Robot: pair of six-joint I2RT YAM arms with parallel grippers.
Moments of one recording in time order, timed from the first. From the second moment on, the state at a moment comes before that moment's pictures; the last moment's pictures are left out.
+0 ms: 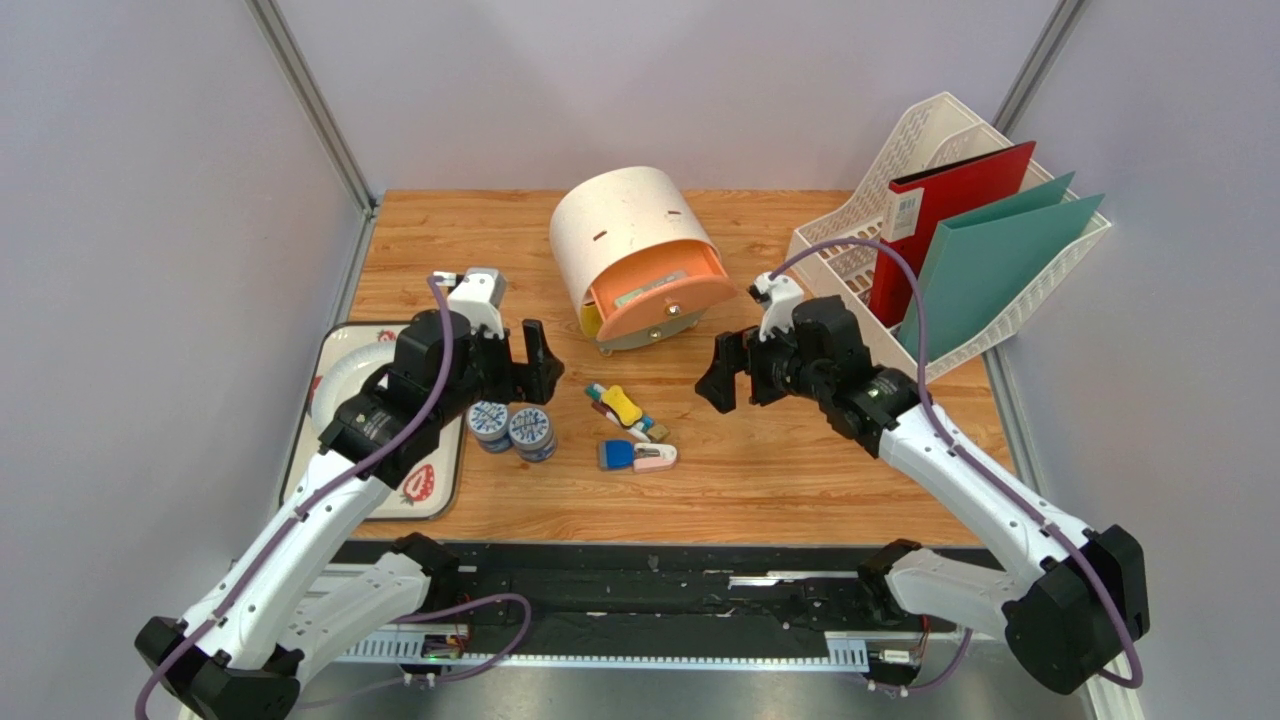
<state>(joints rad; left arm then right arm) -0.51 0.85 0.94 -0.58 -0.06 -0.34 0.54 1.10 0.87 -0.33 -0.24 0.25</state>
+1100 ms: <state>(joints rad) -0.51 0.82 0.91 -0.58 -0.11 -0.39 0.54 1.26 0.74 -0.11 -0.09 0.60</state>
